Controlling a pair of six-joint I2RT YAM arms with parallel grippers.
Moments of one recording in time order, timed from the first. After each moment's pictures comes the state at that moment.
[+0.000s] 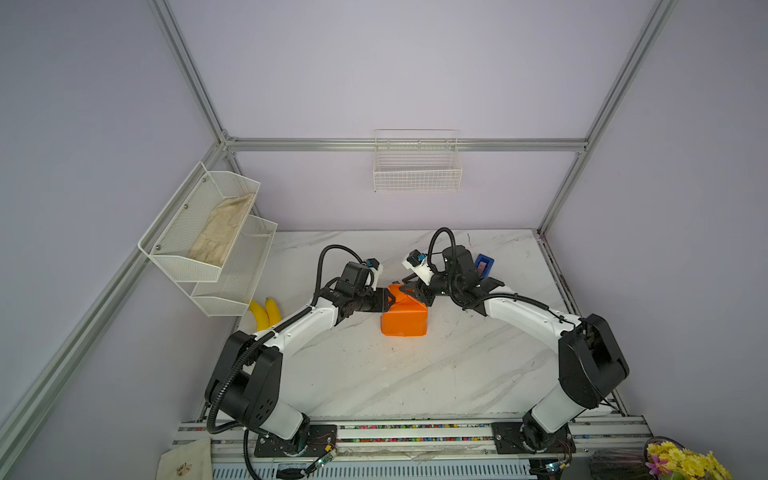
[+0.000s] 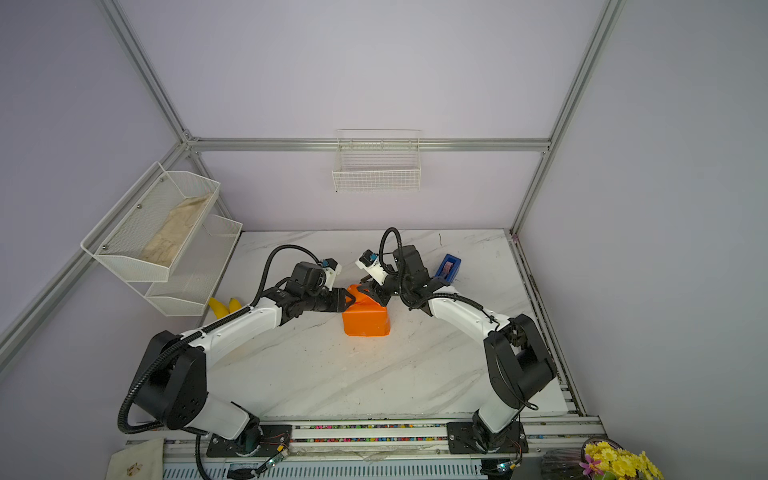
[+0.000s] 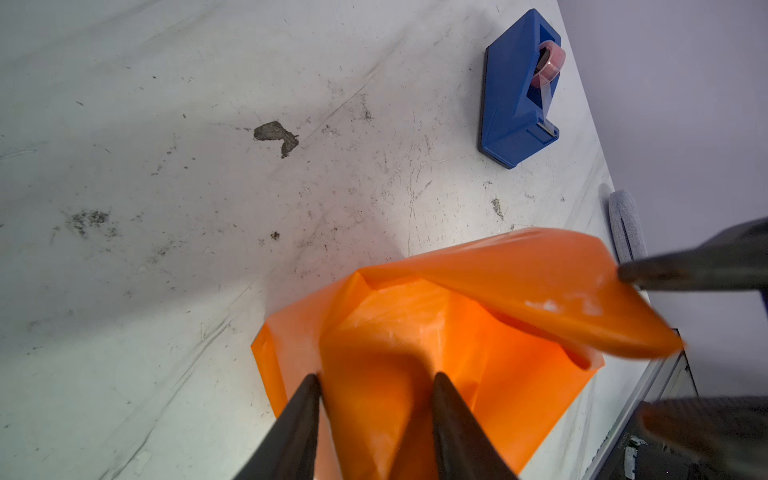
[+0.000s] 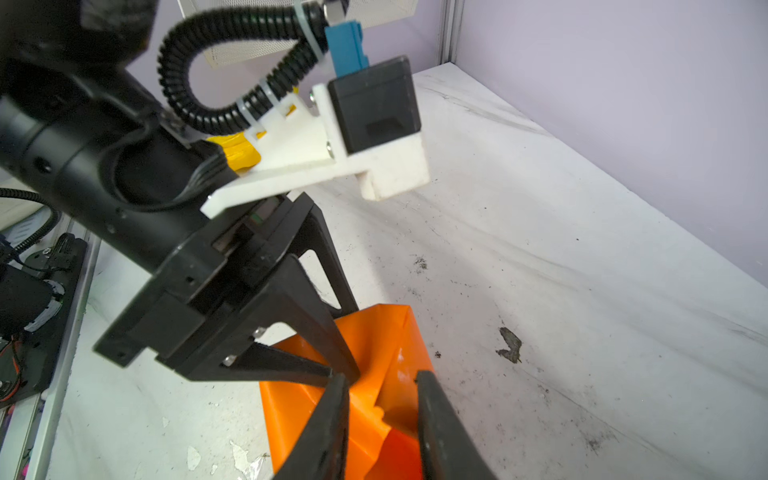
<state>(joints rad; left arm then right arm) -0.47 1.54 1.01 -0.33 0.30 -0.39 0.59 1.63 1.16 -0.06 -0.56 -0.25</state>
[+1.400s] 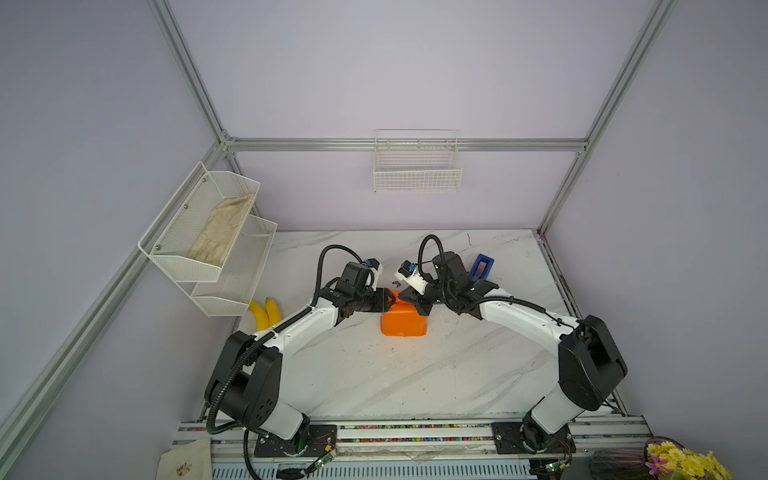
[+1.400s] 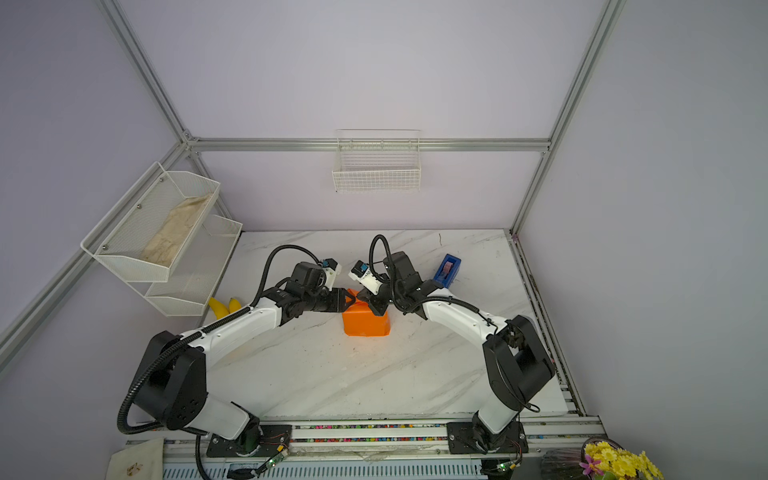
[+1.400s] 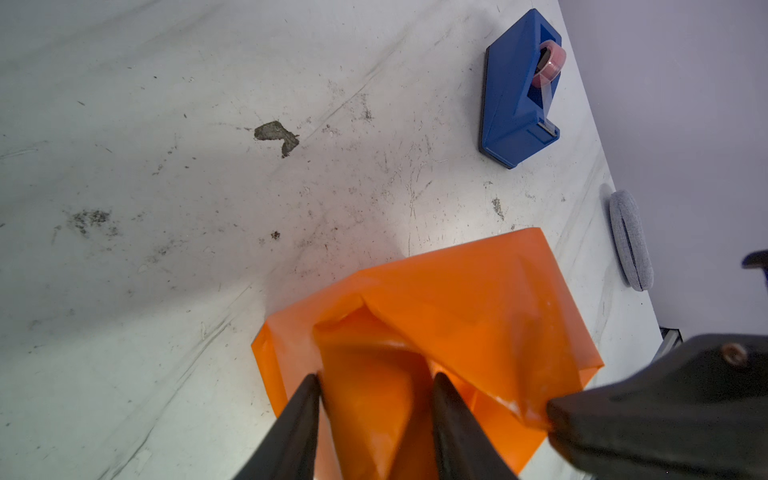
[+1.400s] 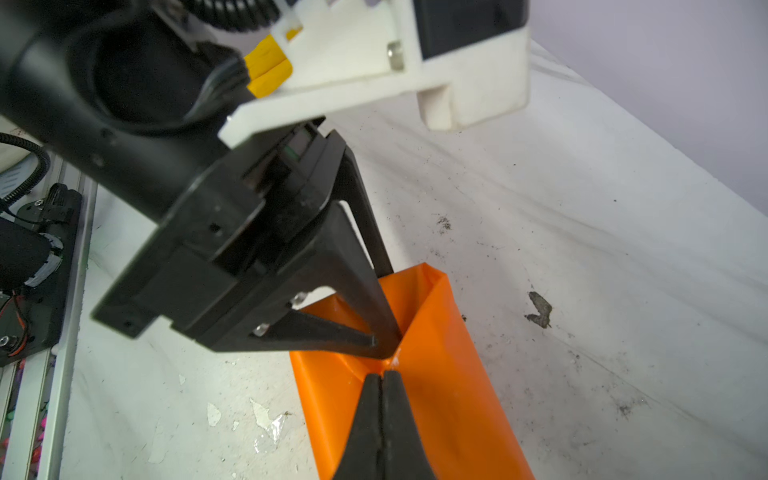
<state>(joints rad) -0.47 1.53 1.01 -0.33 0.30 -0.39 0.66 1.63 1.16 -0.19 -0.47 -0.28</state>
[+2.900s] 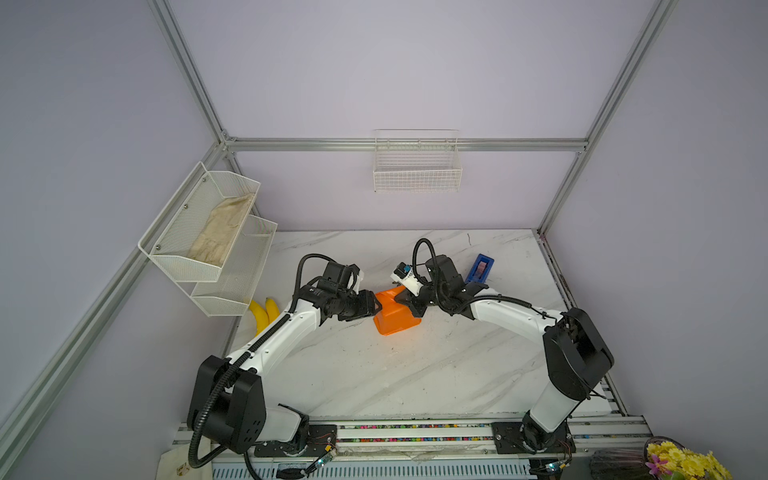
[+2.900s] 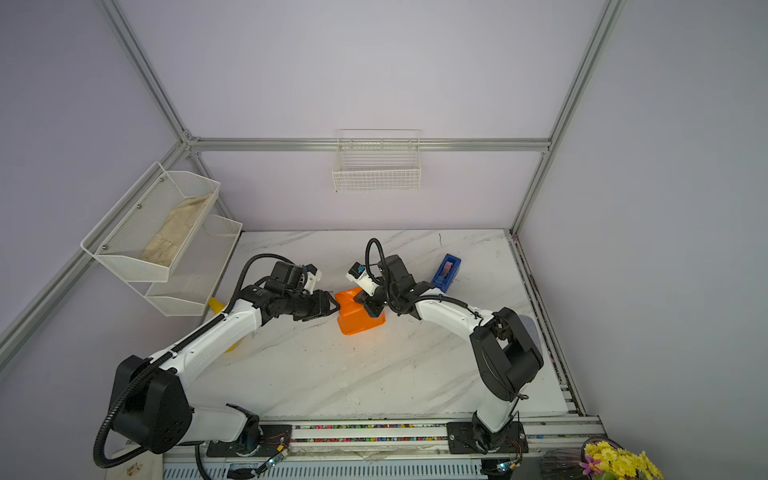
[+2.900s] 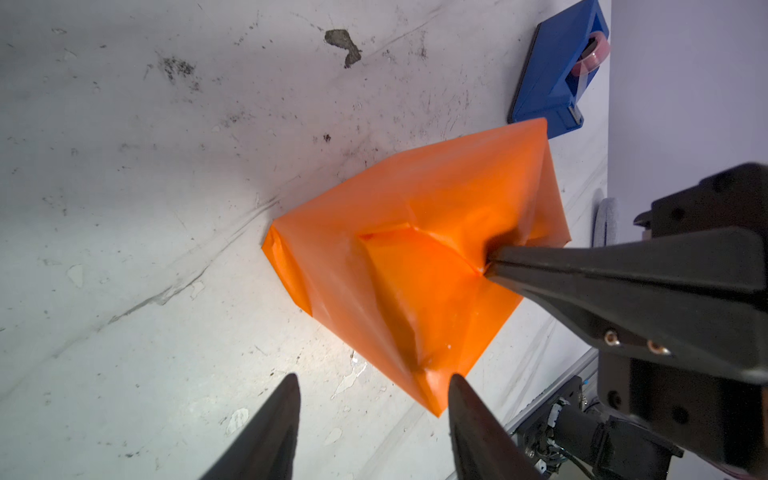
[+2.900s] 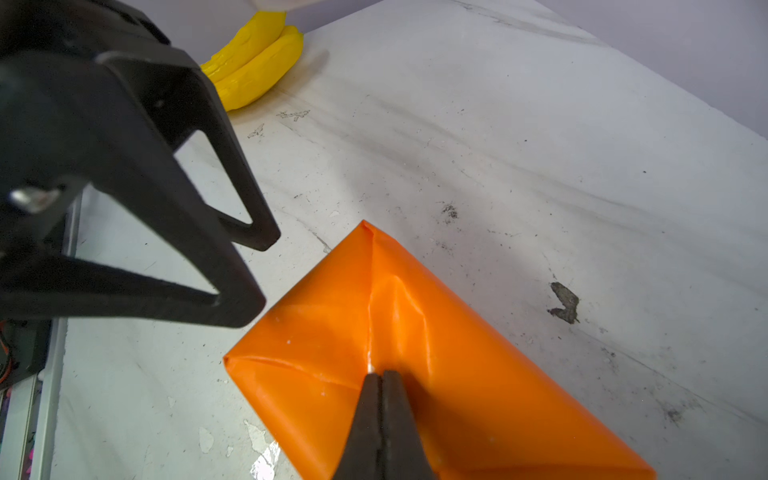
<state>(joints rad) -0.36 1.39 1.04 -0.59 0.38 -0.52 0.67 1.71 1.17 -0.14 -0.46 -0.22</state>
